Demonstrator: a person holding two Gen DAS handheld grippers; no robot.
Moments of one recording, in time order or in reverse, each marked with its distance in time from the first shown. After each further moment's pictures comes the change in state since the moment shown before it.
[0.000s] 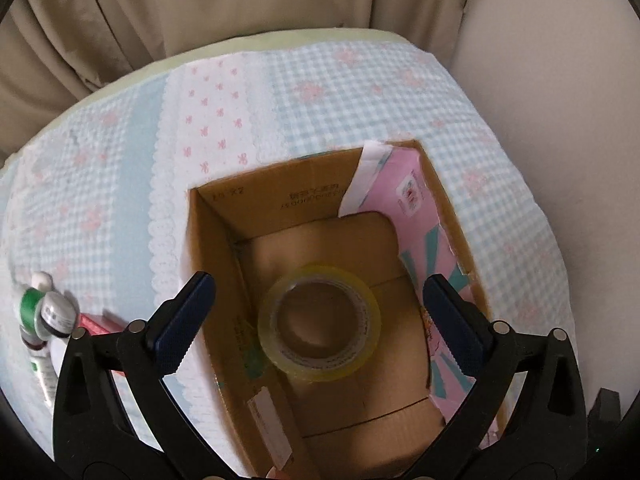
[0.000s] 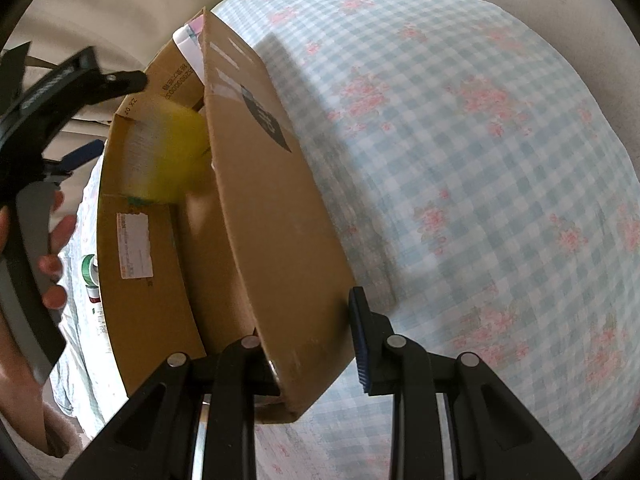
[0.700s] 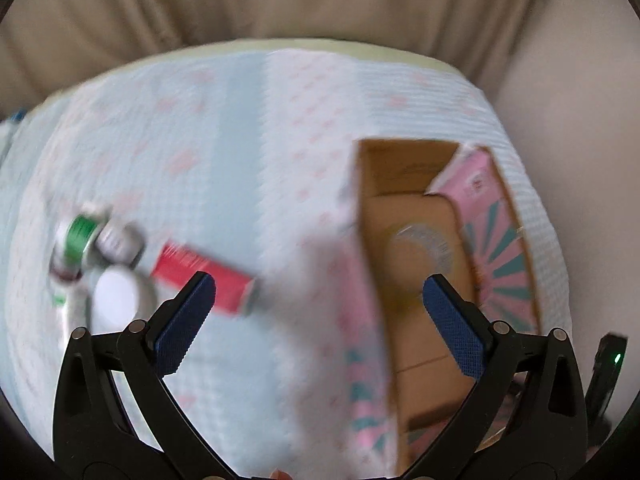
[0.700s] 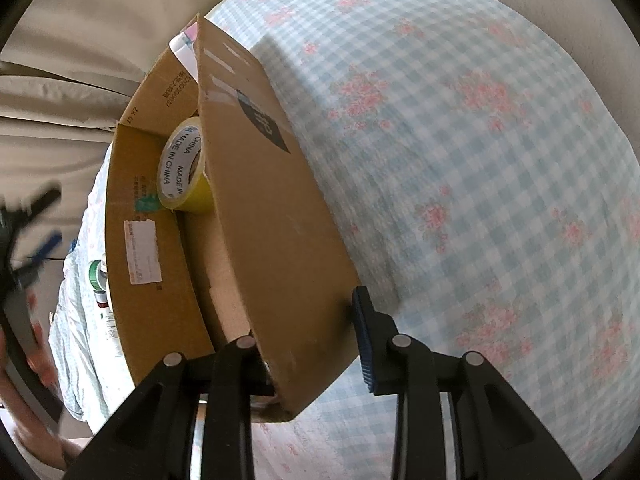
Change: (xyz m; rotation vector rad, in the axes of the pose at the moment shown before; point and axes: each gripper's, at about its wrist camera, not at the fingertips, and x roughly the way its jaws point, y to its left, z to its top) left arm -0.072 0.119 -0.075 -0.216 -0.031 0.040; right arm -0.006 -0.008 0.003 0.038 0.008 0.052
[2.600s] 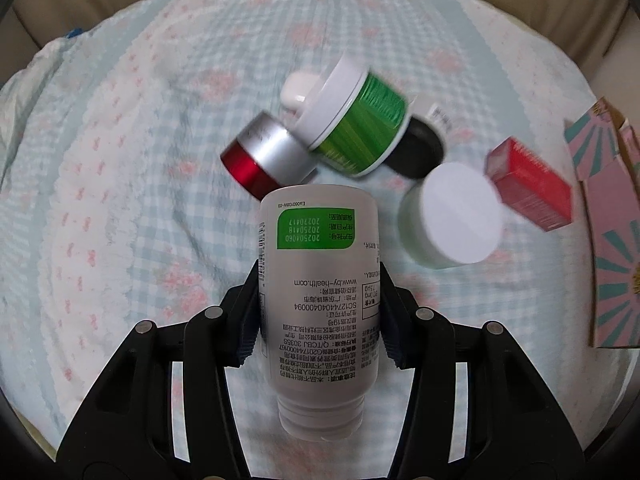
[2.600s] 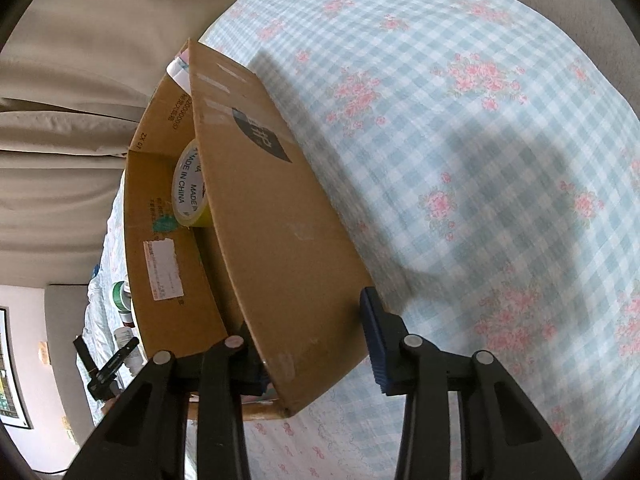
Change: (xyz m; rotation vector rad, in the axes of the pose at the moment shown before) left arm 0.032 0.288 -0.067 -0.054 0.123 0.123; right arm -0.019 -0.029 -0.002 0.084 -0.033 0.066
